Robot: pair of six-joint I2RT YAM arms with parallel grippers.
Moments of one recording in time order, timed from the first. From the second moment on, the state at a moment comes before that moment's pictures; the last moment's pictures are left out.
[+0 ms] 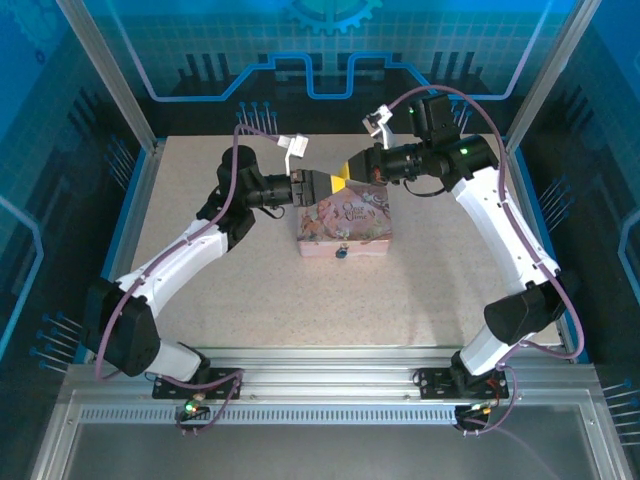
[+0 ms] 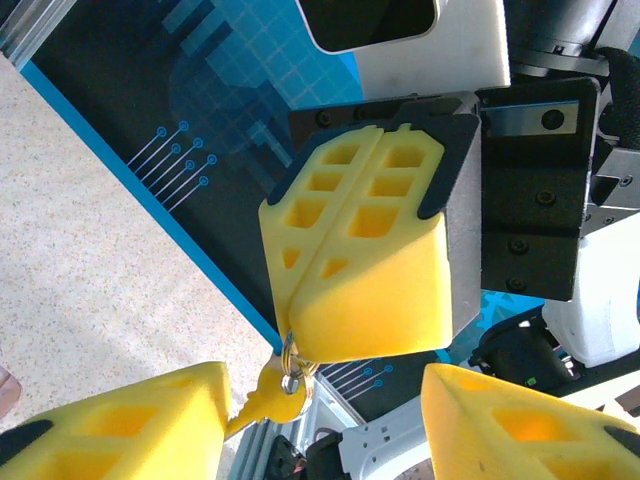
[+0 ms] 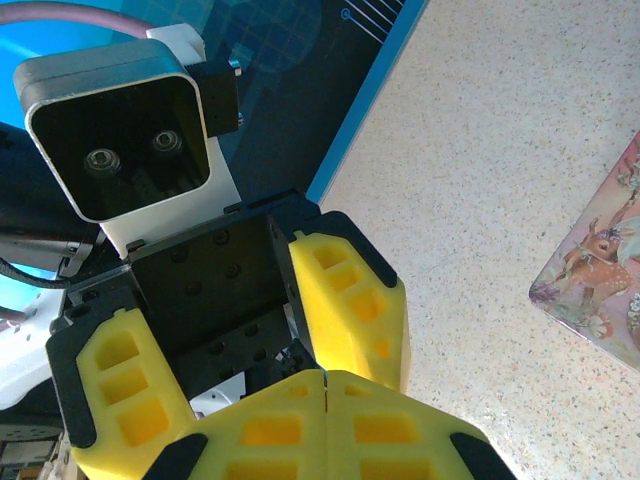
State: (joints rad) left arm -0.43 1.45 1.16 0.32 0.92 -0.90; right arm 0.38 1.62 1.87 -0.95 -0.85 0.41
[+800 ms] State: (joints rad) left arm -0.43 1.45 1.16 0.29 0.92 -0.85; right arm 0.38 1.62 1.85 -0.93 -0.86 0.43
